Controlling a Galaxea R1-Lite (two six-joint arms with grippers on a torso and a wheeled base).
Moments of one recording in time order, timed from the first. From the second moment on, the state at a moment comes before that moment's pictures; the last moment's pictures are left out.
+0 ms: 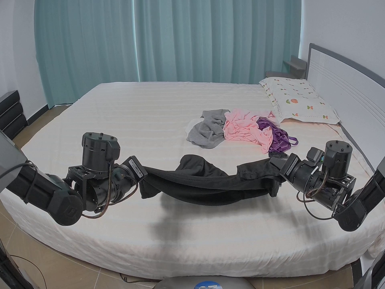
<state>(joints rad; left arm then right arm) -0.45 1.84 -0.75 -0.62 0.18 -0.88 0.40 1.87 -0.50 -1.17 0.01 0.78</state>
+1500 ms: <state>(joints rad) -0.45 1.83 -0.74 -0.62 0.18 -0.87 0.40 1.88 -0.50 -1.19 0.01 0.79</state>
